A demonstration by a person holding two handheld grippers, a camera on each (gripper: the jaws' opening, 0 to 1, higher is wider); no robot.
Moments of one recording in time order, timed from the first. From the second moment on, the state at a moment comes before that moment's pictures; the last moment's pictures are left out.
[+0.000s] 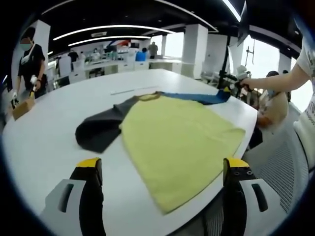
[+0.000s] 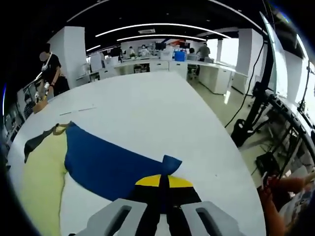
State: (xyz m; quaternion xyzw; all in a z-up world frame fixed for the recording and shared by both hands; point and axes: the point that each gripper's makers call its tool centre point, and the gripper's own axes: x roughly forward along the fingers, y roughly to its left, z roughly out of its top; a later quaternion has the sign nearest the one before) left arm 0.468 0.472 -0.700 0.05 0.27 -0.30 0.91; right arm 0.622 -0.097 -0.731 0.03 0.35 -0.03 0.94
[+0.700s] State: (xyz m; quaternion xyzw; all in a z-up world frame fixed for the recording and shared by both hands) left arm 0.467 0.471 -0.700 0.05 0.26 -0.30 0.91; right arm 0.645 -0.019 -0.724 0.07 0.35 0.04 0.93
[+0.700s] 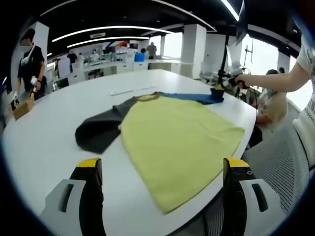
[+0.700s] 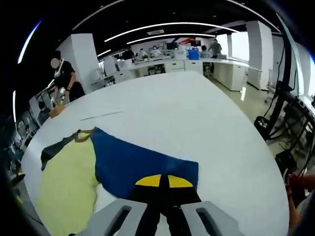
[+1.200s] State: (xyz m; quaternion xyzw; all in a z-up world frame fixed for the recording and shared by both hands) left arm 0.465 0.471 -0.699 0.05 0.26 -0.30 0.91; right arm 0.664 0.030 -0.714 0.08 0.34 0.08 0.93
